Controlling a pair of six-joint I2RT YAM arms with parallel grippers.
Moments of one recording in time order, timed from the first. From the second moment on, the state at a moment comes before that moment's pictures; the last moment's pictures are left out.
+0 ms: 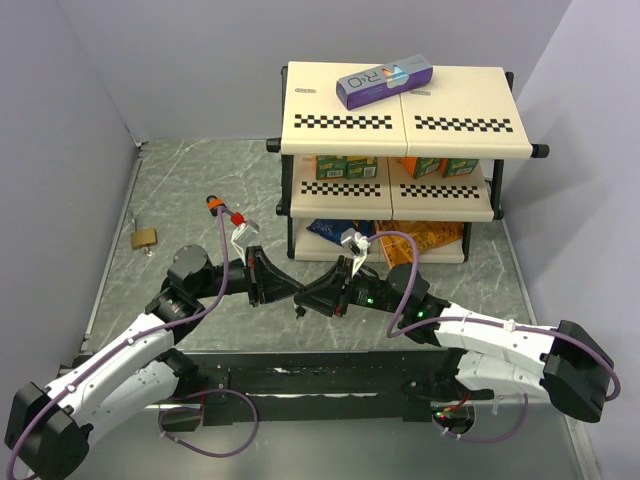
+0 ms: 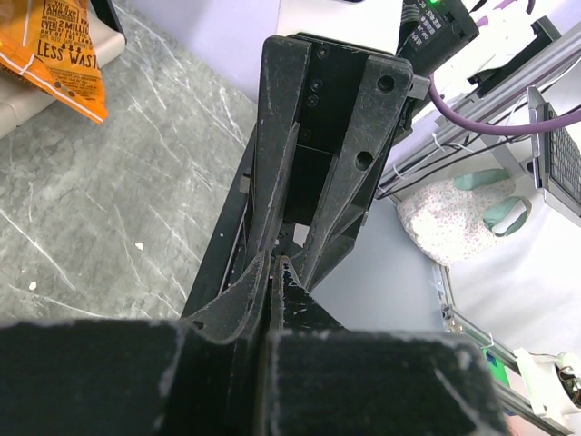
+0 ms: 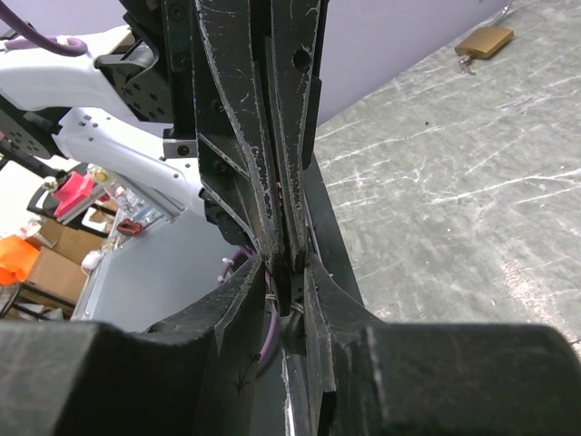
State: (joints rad) left arm -0.60 0.80 0.49 0.35 0.82 -0.70; right arm 0.97 1.03 0.46 0.67 -0.39 0.60
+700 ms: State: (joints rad) left arm -0.60 0.80 0.49 0.38 0.81 -0.70; right arm 0.97 1.05 0.46 0.68 -0.41 0.61
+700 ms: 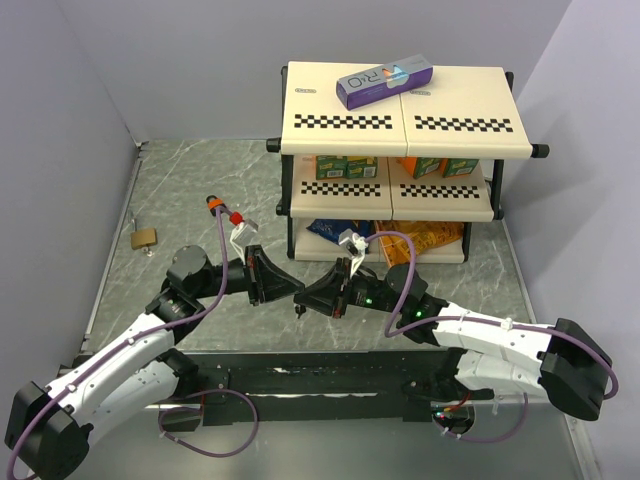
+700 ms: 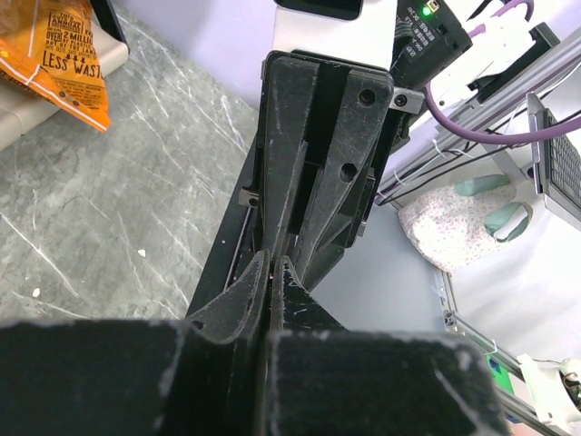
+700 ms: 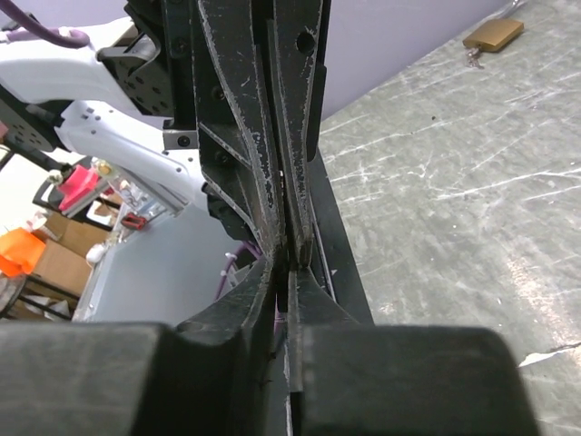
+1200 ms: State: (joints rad) left arm -0.60 0.79 0.51 0.27 0.70 -0.65; right arm 0.96 1.02 0.45 0.65 -0.35 0.60
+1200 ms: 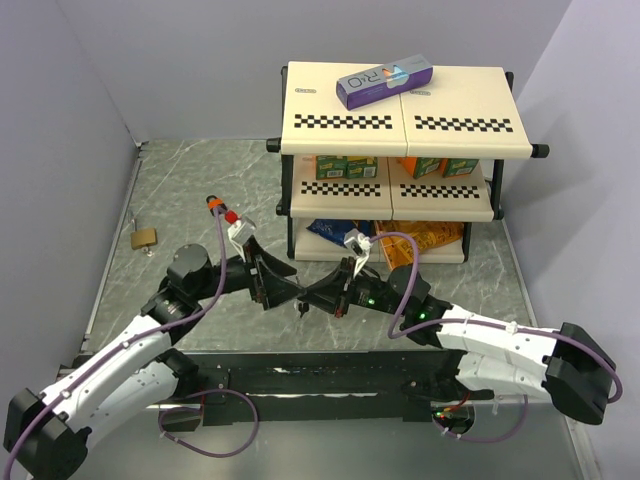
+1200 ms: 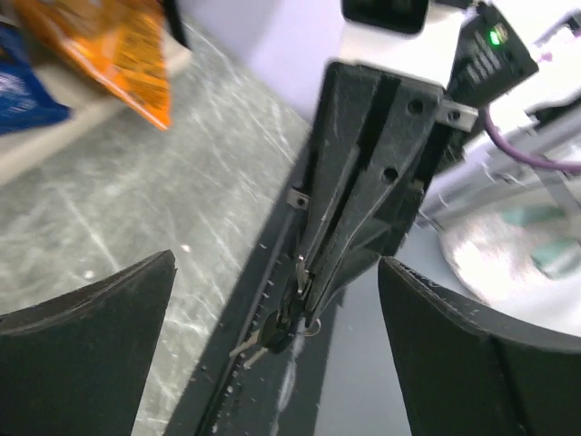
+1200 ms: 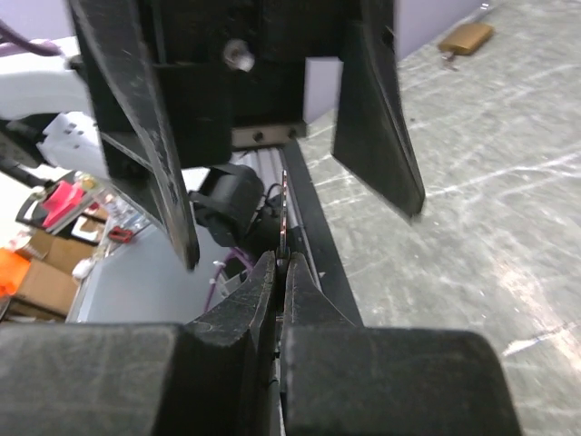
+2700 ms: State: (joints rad) left arm -0.05 2.00 1.53 -0.56 -0.17 -0.43; right arm 0.95 0.67 0.39 0.24 -0.09 0.52
